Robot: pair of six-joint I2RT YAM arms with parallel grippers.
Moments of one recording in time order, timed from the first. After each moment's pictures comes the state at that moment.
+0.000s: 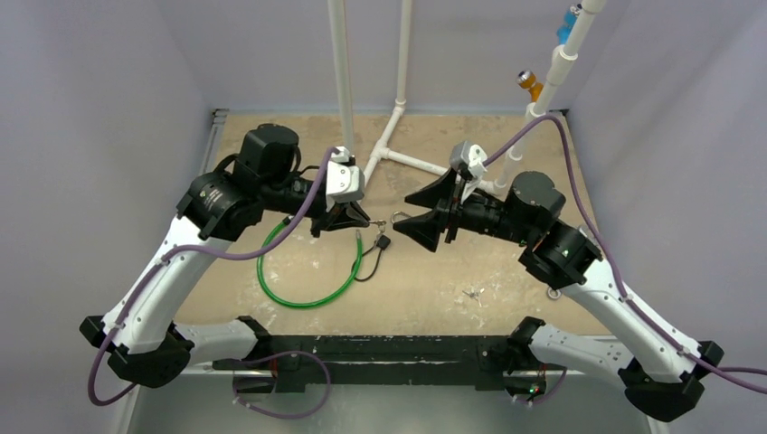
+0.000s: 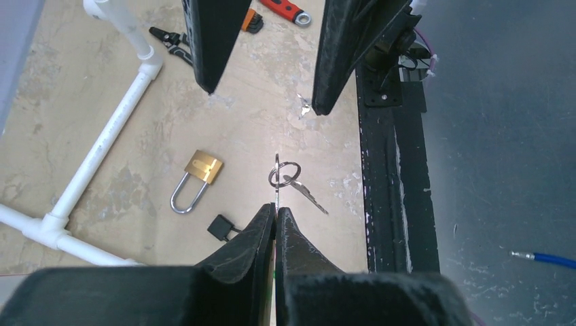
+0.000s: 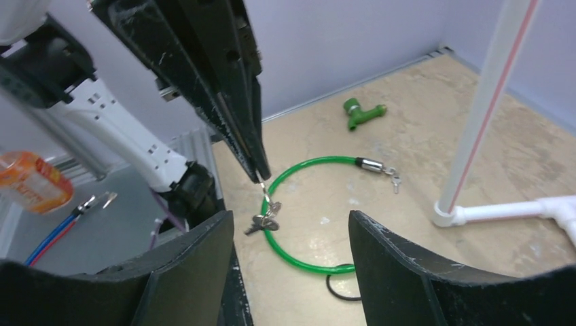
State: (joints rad) left arm -0.67 1.21 1.62 -0.99 0.74 0.48; right arm 0.78 0.93 1.17 -0.27 -0.40 0.19
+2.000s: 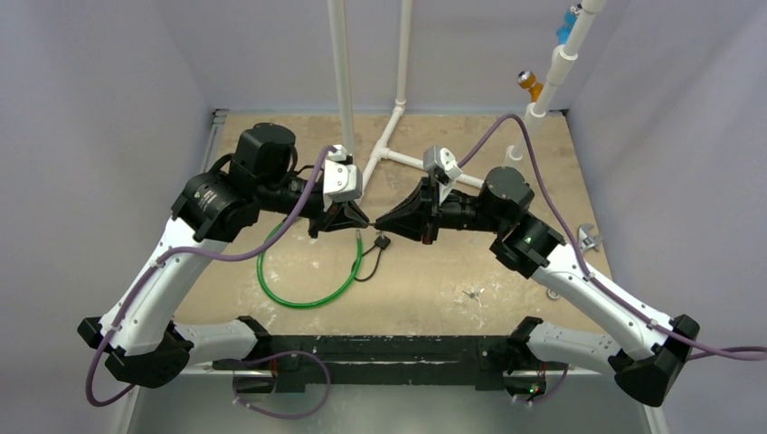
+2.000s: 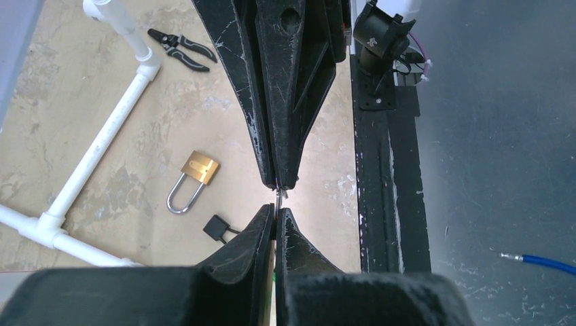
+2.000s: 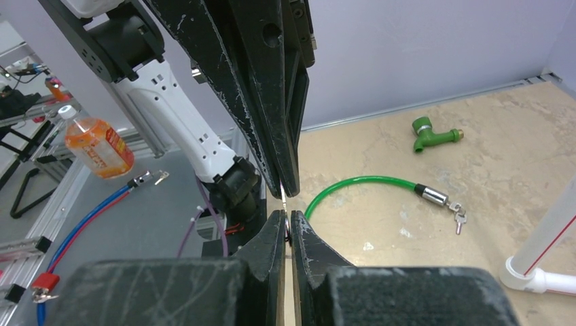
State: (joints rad) left arm -0.68 1.20 1.65 -1.01 0.75 0.46; right arm 0.78 1.05 1.06 0.03 -0.69 0.23
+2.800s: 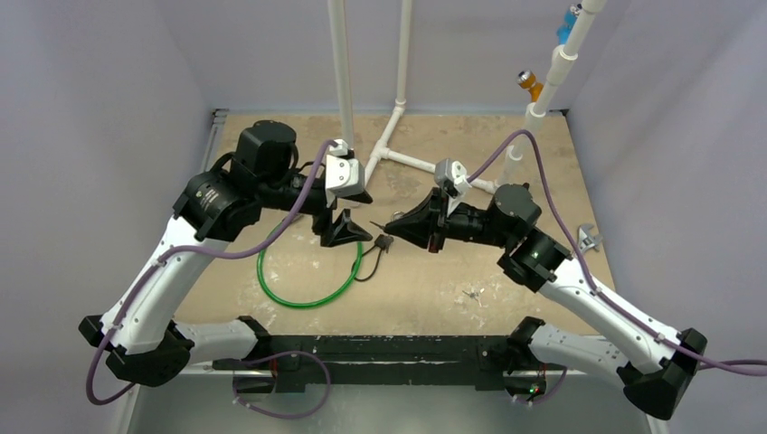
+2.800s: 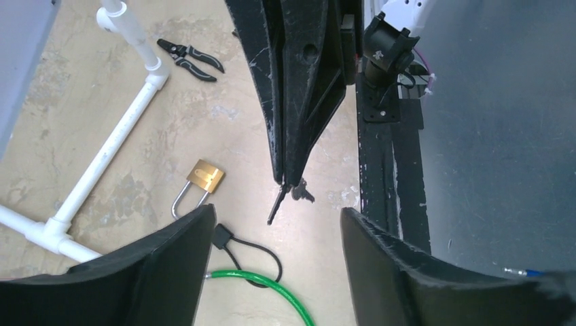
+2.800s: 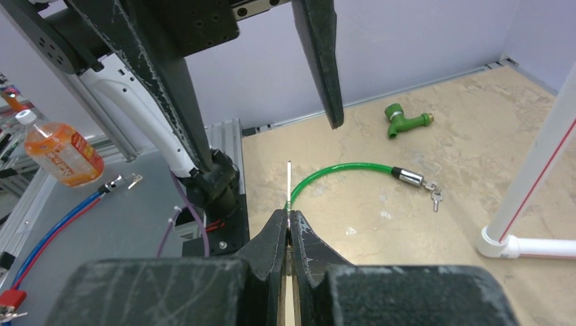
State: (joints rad) left arm -0.69 1.21 1.66 -0.98 0.74 0.43; right arm 0.78 0.96 0.93 0.08 -0.59 0.22
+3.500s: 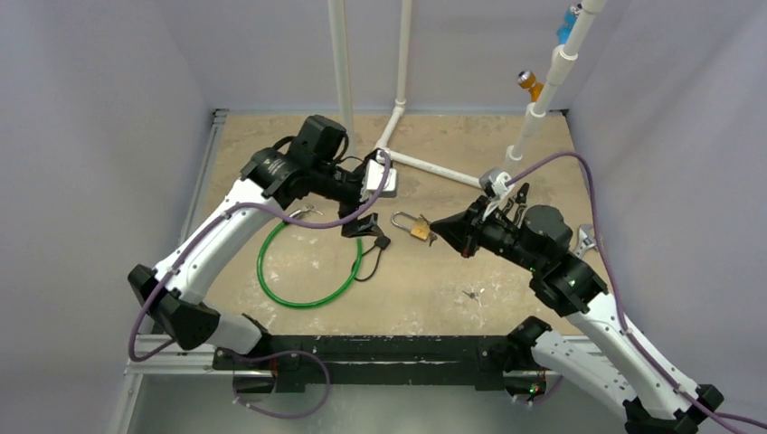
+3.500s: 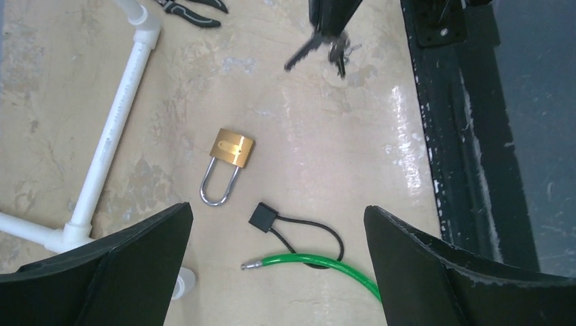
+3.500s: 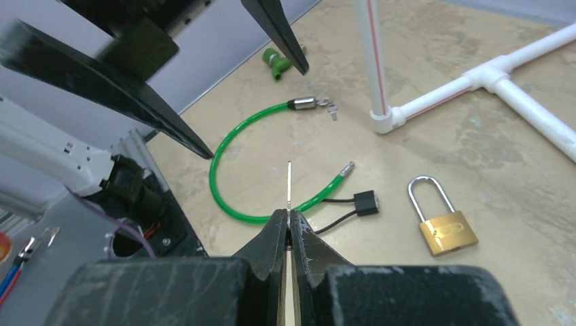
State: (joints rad) left arm -0.65 1.40 1.61 -0.97 0.73 0.73; right arm 0.65 0.70 0.83 -0.26 -0.31 0.30
